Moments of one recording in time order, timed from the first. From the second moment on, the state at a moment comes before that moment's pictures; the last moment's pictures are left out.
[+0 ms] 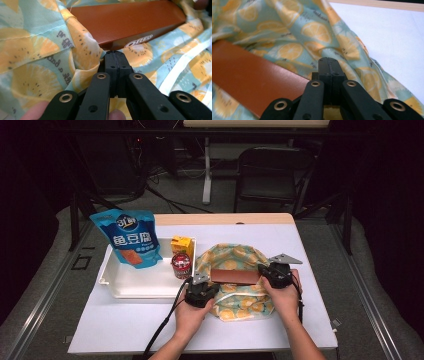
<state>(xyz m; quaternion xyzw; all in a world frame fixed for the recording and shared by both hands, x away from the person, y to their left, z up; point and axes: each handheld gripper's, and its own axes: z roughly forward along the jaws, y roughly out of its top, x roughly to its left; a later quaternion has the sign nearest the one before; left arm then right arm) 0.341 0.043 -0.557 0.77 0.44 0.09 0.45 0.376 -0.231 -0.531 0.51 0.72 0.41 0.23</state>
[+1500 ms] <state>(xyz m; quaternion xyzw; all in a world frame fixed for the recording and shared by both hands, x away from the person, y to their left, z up) 0.323 0.005 -0.555 0.80 0.38 0.04 0.46 0.294 -0.229 -0.562 0.49 0.77 0.38 0.13</state>
